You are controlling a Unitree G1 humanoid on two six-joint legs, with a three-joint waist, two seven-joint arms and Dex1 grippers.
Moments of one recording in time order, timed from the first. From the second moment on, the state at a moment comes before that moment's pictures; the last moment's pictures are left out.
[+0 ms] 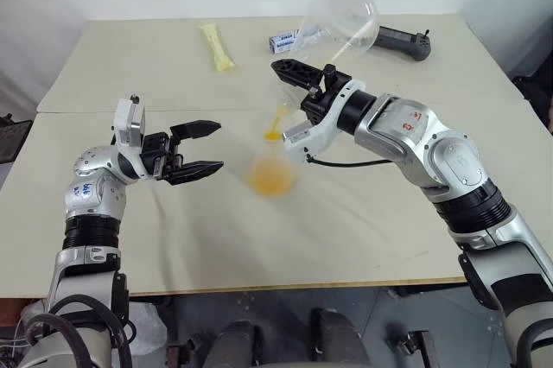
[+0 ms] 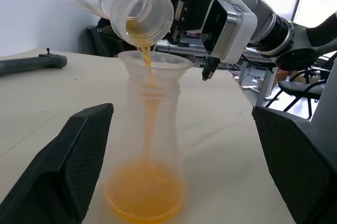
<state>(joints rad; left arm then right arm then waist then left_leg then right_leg) -0.73 0.57 0.18 0.55 -0.58 0.13 -1.50 -0.98 -0.62 0.43 -0.01 -0.97 -0.33 0.39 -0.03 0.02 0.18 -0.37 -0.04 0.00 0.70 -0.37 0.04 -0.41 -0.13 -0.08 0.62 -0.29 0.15</state>
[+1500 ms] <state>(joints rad) -0.71 0.57 0.17 0.54 -0.52 0.14 -1.42 -0.78 -0.31 0.14 -0.25 -0.55 0.28 0.65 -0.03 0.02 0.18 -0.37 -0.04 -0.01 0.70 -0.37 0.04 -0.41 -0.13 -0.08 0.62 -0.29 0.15</state>
